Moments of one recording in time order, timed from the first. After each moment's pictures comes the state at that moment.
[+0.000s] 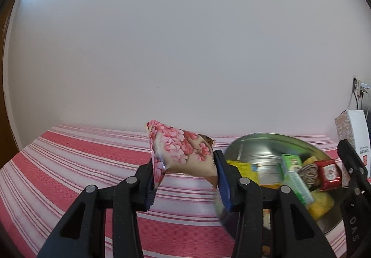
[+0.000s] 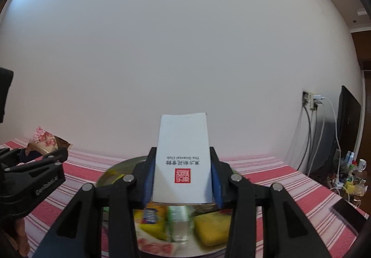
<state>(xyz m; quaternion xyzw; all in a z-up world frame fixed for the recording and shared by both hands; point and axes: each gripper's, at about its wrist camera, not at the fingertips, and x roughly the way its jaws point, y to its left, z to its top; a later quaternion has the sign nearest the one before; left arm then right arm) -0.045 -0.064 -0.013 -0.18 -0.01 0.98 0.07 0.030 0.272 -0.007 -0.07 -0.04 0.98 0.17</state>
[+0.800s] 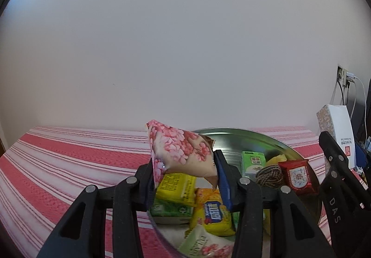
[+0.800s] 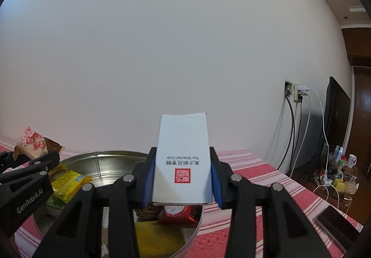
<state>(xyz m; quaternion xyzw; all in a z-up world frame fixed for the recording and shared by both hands) -0.049 0.021 -0.014 -0.20 0.00 0.97 0.11 0.038 0.320 0.004 -0.09 -0.03 0.97 0.21</state>
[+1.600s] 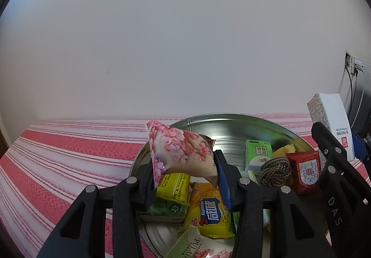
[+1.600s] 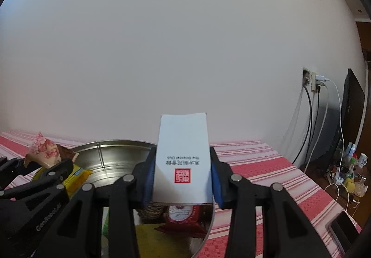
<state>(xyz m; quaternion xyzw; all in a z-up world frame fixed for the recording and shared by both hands) -0.074 0.049 -0.030 -0.24 0.02 0.97 0.09 0.018 0.325 0.003 -0.14 -0.02 0.98 0.16</state>
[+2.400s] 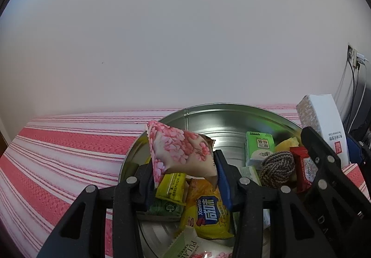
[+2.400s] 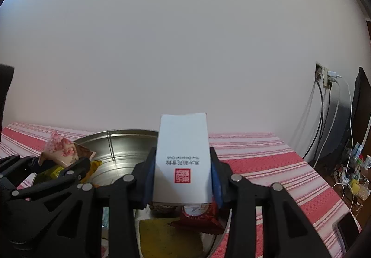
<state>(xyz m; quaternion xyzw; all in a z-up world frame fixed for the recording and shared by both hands) -0.091 0.063 -0.039 -0.27 0.03 0.96 0.09 0.008 0.318 0.000 -0.18 -0.02 0.98 0.13</state>
